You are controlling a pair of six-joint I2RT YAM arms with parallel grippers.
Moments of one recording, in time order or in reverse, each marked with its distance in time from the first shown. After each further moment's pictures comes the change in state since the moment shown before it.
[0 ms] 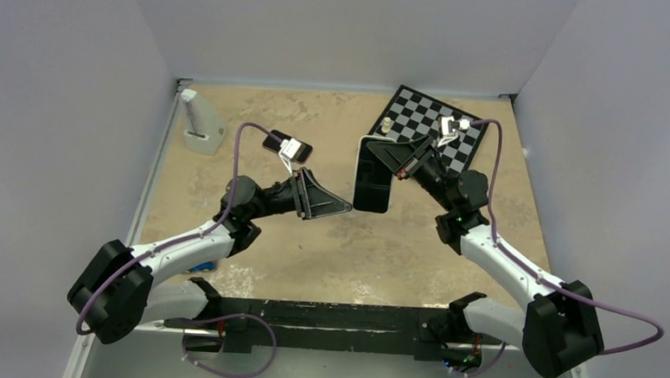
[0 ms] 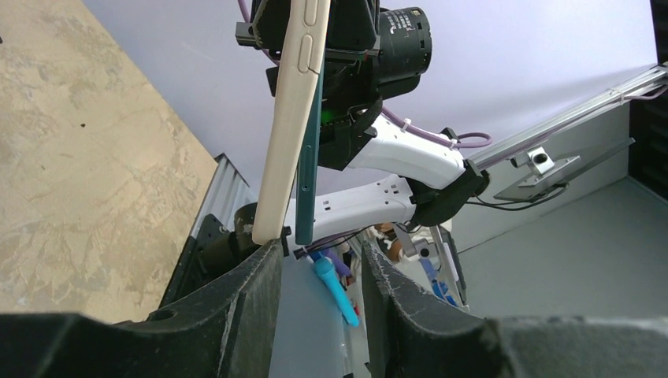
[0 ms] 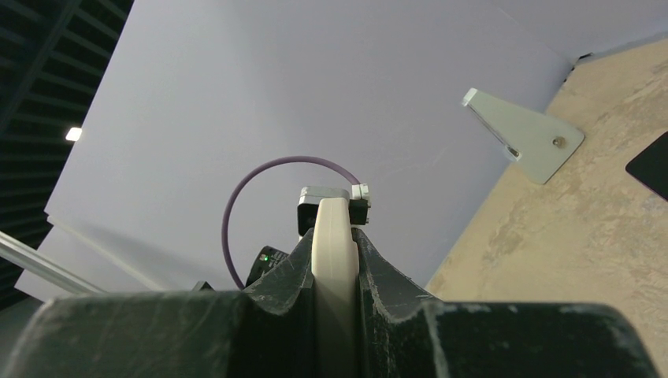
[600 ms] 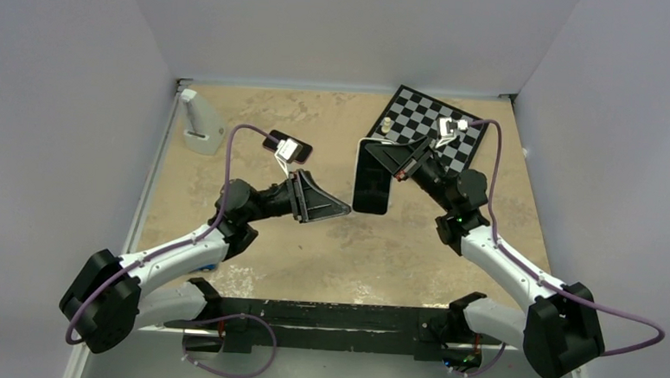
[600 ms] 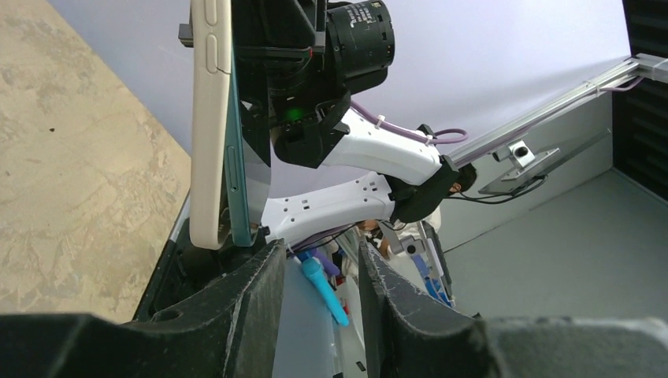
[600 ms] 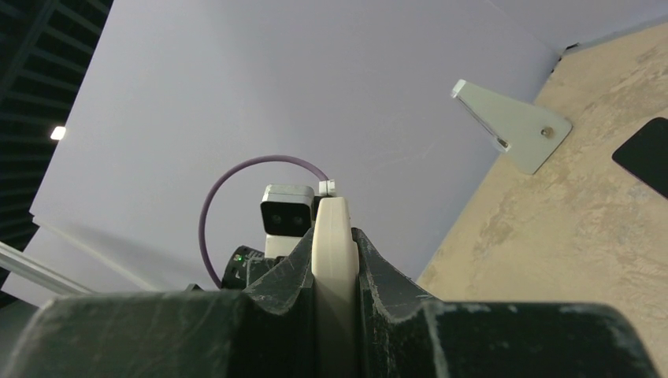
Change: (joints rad) left arm -0.023 -0.067 0.002 -0.023 -0.014 -0.018; right arm 0.001 -0.011 0.000 -0.050 -0.003 -0.023
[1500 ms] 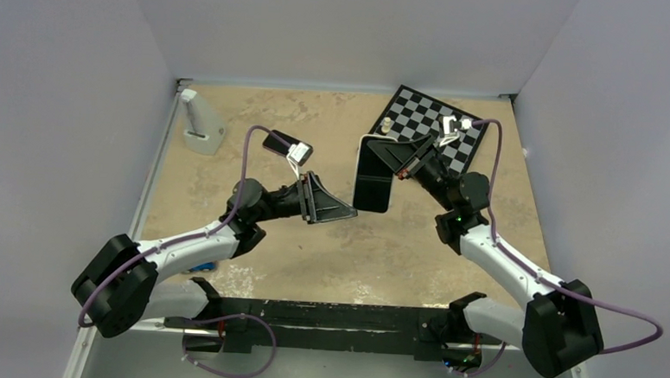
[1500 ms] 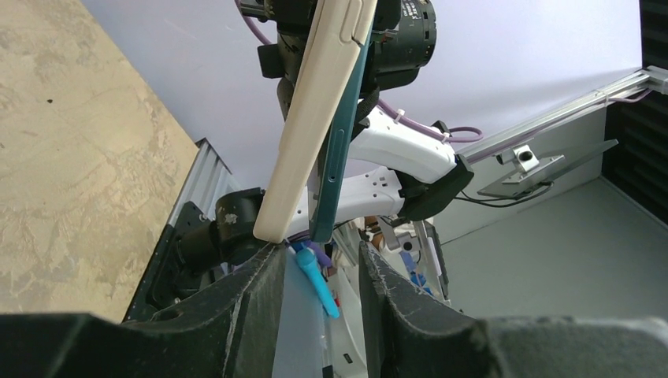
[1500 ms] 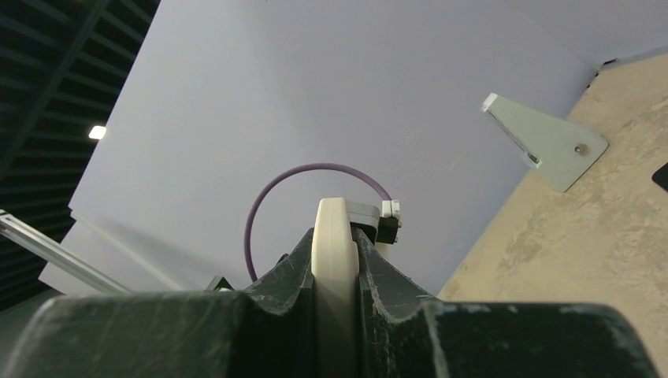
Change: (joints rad) left arm -0.024 0.106 0.000 0.056 -0.003 -0.033; right arm 0.000 0.013 -0.001 0.102 -0.006 0.057
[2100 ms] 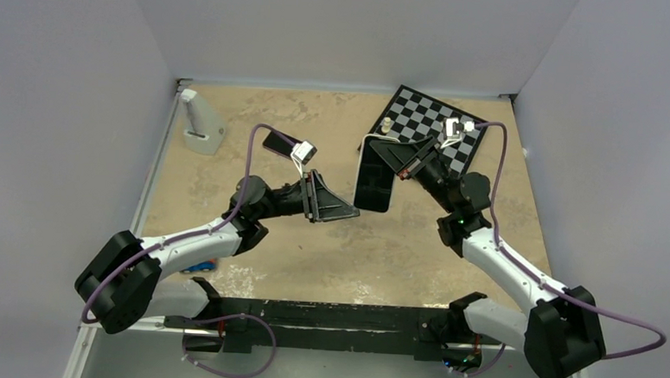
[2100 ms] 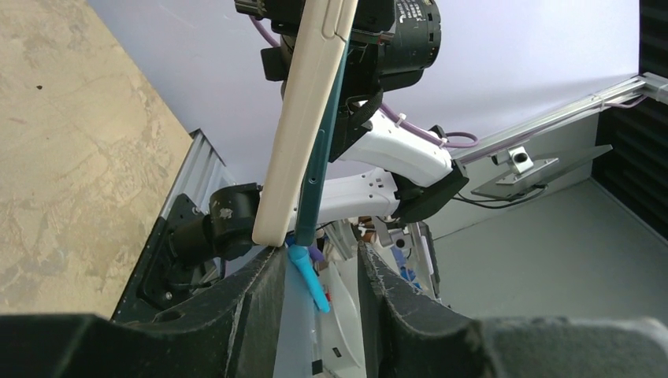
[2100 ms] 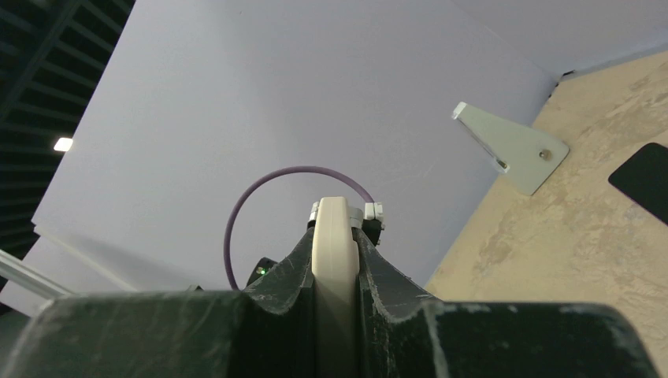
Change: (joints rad) left arm 0.000 0.030 0.028 -0.016 0.016 -0.024; right arm -0.002 -0.027 -0.014 -0.063 0.037 -0.055
